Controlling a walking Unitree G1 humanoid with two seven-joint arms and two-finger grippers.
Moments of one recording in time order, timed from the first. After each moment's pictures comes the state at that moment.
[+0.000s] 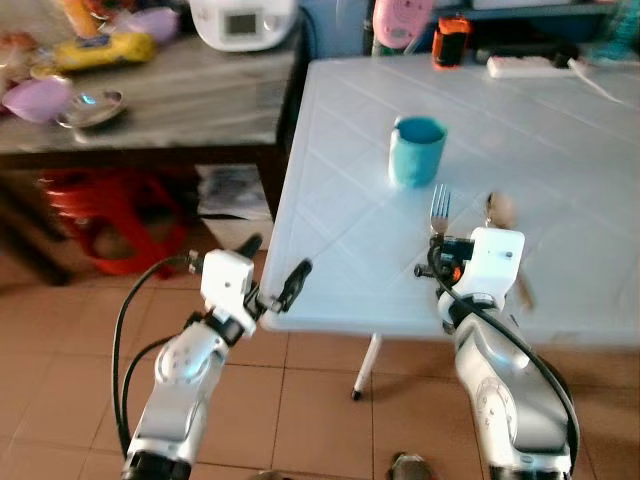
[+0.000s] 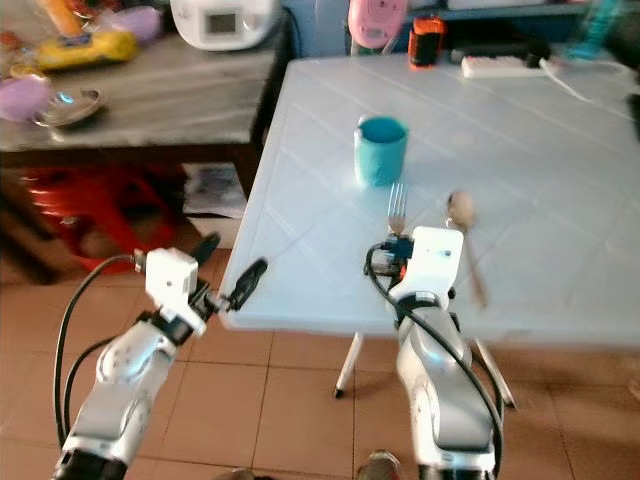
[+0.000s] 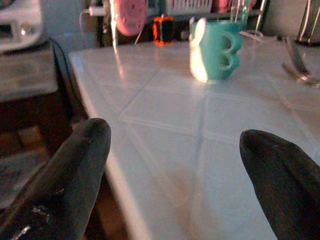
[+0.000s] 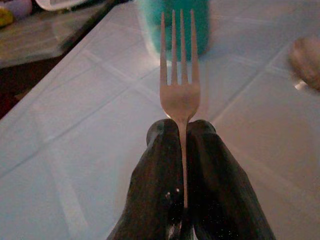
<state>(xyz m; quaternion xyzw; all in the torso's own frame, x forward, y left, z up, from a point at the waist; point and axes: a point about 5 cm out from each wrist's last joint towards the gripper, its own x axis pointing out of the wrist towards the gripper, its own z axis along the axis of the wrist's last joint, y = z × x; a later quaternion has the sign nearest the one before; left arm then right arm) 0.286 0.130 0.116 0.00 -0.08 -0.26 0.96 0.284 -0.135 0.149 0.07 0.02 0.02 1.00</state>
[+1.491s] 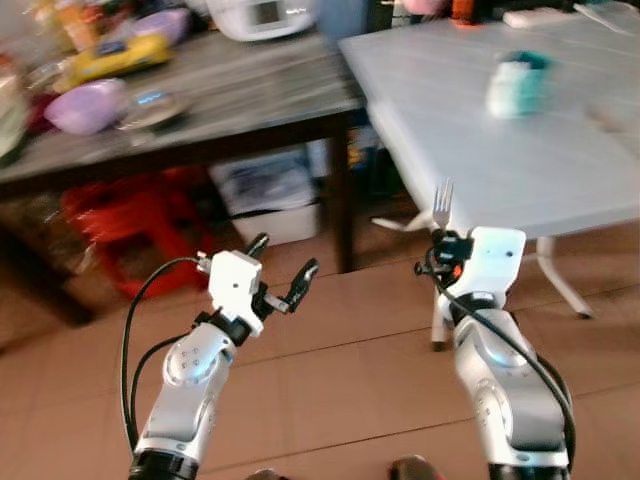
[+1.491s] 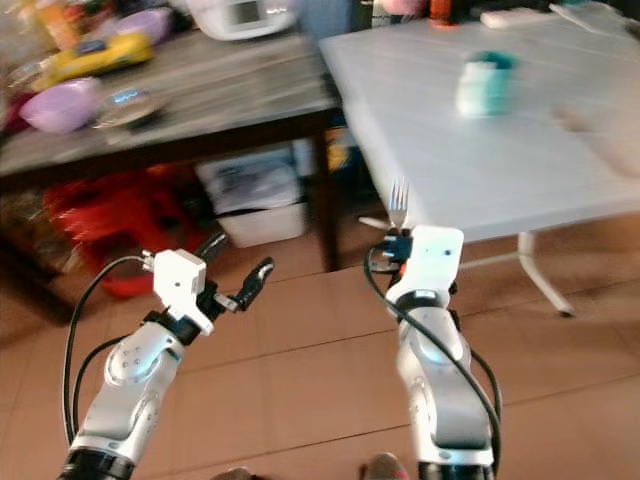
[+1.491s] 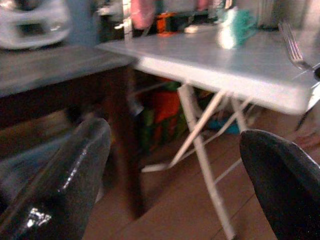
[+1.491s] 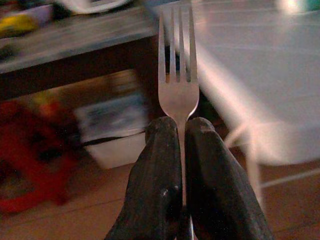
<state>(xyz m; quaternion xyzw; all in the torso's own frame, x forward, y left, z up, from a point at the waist) 0.284 0.129 0.110 0.01 -0.08 -0.26 0.96 0.288 -0.131 0.153 0.05 -0.01 0.02 1.00</state>
